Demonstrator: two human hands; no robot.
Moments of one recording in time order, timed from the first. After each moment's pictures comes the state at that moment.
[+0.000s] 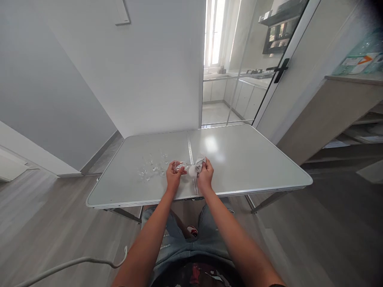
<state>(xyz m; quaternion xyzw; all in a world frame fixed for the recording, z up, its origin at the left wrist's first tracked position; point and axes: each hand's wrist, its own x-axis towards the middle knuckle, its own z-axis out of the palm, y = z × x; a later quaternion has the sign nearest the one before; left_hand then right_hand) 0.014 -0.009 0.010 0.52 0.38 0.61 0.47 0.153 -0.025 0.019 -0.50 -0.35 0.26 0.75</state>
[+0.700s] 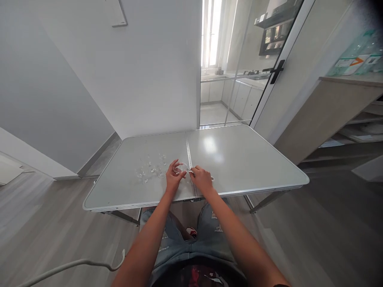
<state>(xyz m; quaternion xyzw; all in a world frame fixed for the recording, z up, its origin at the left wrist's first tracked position) 0.014 -0.013 0.017 0.55 0.34 0.59 0.48 0.170 -0.048 0.022 -0.66 -0.70 0.03 0.27</state>
